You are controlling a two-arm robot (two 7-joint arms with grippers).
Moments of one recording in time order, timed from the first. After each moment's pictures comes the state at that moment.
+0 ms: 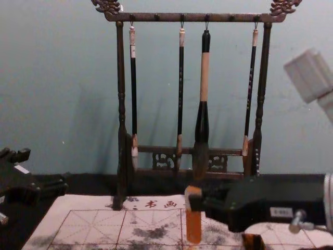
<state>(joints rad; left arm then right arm) -0.20 0.60 0.45 -1.41 -0.25 -0.12 0.03 0.35 0.49 -0.59 -1.49 0.41 0.18 0.56</state>
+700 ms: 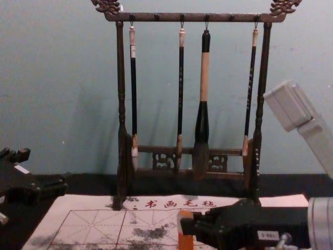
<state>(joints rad) -0.20 0.60 0.45 -1.41 -0.25 -0.12 0.03 0.36 0.45 -0.61 -1.41 0.41 0.19 0.57</state>
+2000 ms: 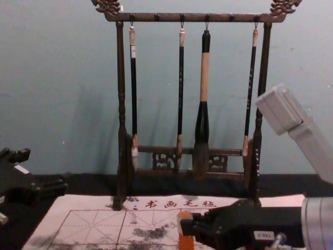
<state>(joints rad) -0.20 0.60 0.45 -1.41 -0.25 -0.12 0.03 0.39 0.42 -0.61 -1.36 0.37 0.19 0.56</state>
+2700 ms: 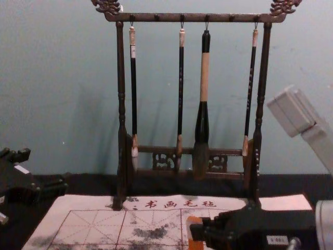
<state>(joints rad) -0.20 0.60 0.45 -1.41 -0.25 -0.12 0.03 0.36 0.45 -0.60 -1.41 0.37 0.21 0.57</state>
